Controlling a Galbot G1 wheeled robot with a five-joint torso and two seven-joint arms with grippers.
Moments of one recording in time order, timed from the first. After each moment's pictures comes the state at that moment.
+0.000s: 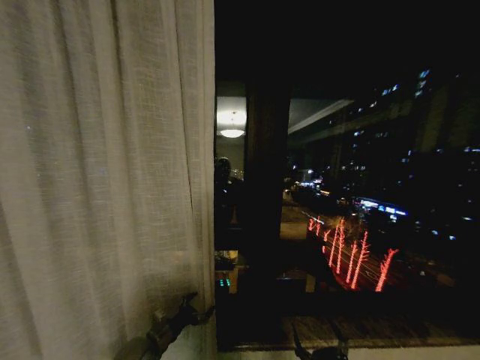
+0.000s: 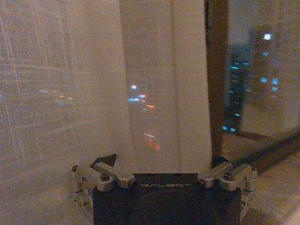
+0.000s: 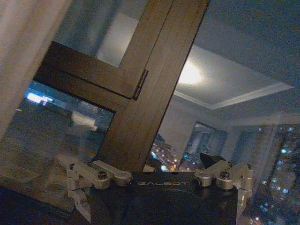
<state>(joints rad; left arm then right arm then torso) 0.92 -1.11 -0.24 -1.63 -0.44 0.19 0.28 -1.64 1.37 0.51 2.17 -0.25 0.09 0.12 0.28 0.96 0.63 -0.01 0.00</state>
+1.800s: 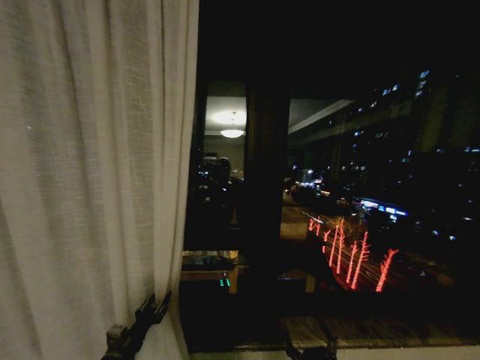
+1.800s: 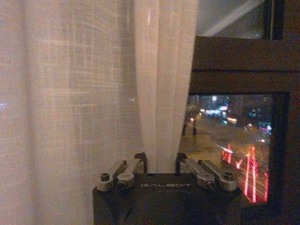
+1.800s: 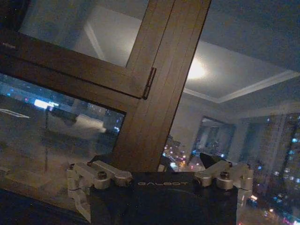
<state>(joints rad) 1.25 -1.10 -0.58 -1.92 -0.46 0.23 0.06 -1.60 1.37 0.44 2.15 -0.20 0.06 0.14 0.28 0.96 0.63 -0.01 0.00</state>
